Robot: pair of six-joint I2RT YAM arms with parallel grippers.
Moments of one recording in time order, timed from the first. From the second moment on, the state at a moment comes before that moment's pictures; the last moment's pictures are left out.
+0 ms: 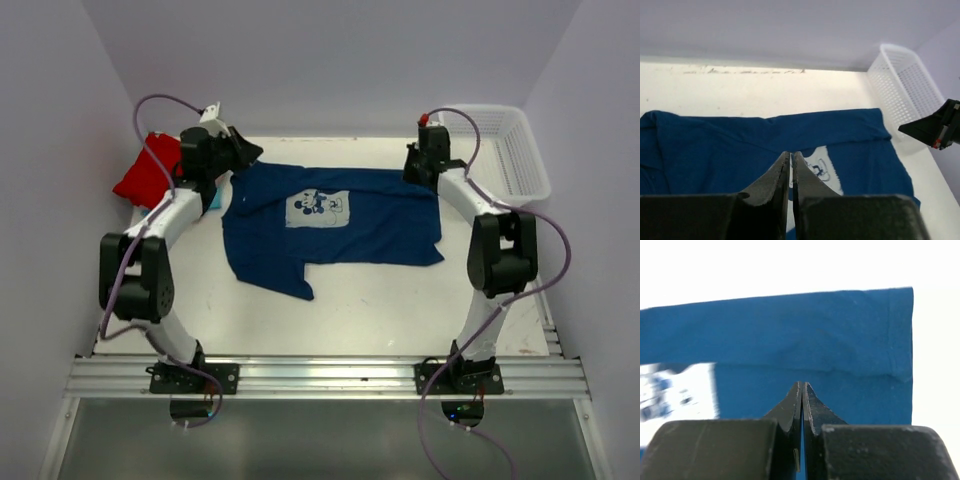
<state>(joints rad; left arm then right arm) -0.09 1.77 1.25 0.25 0.41 -0.47 0.16 1.96 1.51 -0.28 0.09 0.29</state>
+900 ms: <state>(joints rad) -0.31 0.84 0.60 -0.43 0.25 -0.51 0.31 1.23 0.97 -0.50 -0.07 0.32</state>
